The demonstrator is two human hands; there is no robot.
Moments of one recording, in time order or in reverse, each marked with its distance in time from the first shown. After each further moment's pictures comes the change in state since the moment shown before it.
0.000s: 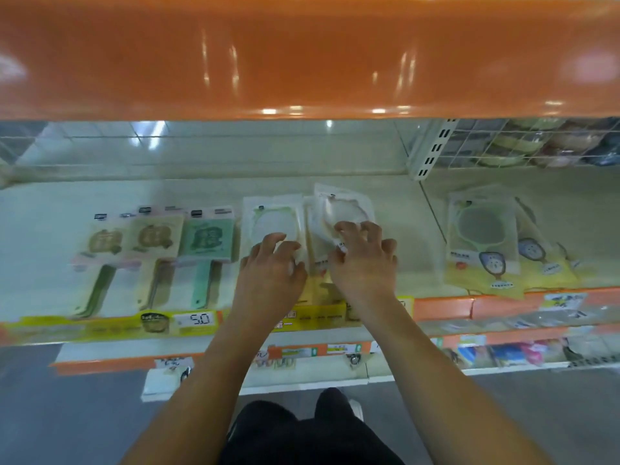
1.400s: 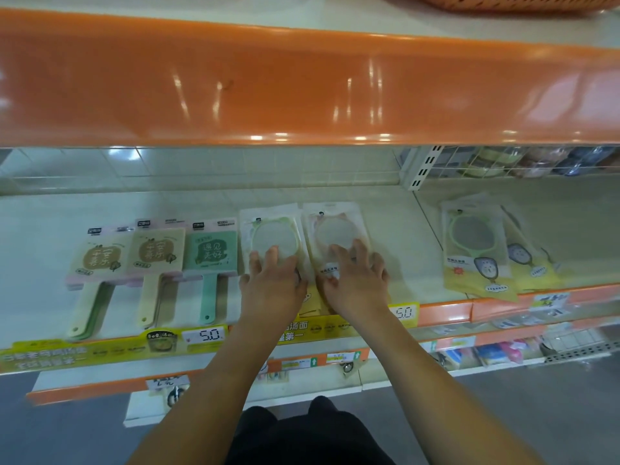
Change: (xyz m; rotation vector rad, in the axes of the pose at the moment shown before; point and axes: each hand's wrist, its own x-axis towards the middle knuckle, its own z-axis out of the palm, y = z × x) left_hand 0.014 -0.027 0.005 0.120 -0.218 -0.036; right_hand -0.003 -0.008 0.036 -0.150 -0.161 -0.009
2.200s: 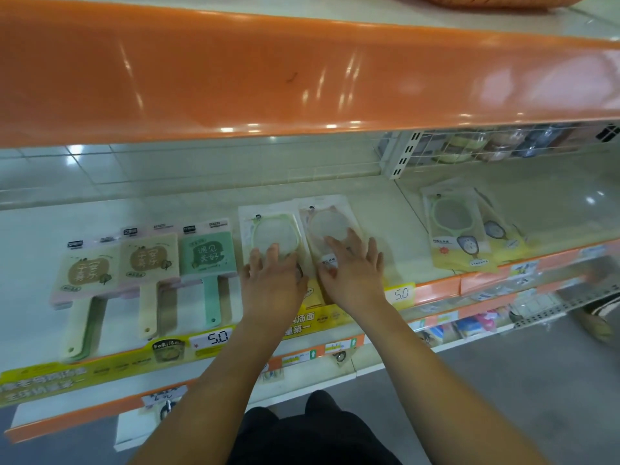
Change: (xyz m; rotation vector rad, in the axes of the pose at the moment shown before) left_hand -0.003 -0.012 -0.006 0.044 0.002 0.122; right_hand -0.010 -0.014 0.002 0.045 0.060 0.061
